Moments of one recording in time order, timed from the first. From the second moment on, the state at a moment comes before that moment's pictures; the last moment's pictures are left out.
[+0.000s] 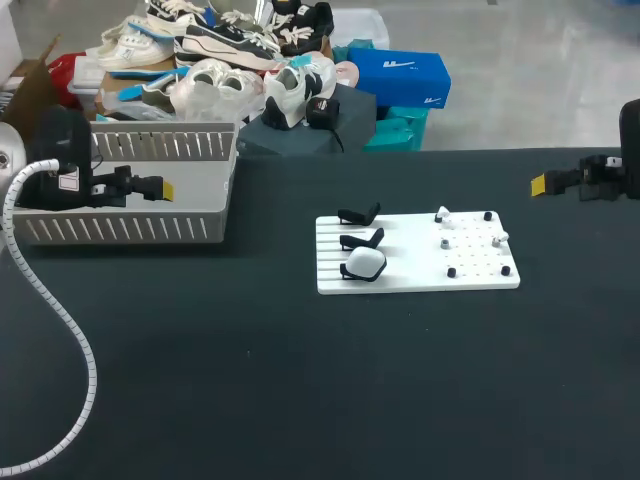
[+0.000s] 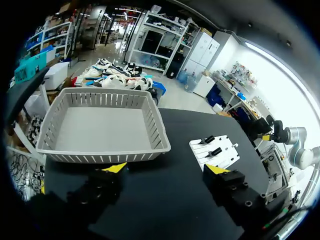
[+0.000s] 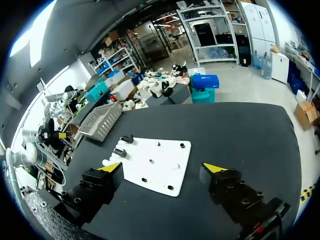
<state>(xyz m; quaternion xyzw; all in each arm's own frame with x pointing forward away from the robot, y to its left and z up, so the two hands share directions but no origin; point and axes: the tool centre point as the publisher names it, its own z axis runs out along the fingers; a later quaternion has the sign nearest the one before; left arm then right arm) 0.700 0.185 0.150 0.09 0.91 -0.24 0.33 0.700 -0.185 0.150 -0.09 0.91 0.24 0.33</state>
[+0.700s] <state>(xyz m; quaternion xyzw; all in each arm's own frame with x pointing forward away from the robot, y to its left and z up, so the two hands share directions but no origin) 0.711 0.158 0.176 0.17 0.88 -0.22 0.39 0.700 -0.185 0.150 -0.09 0.91 0.24 0.33</state>
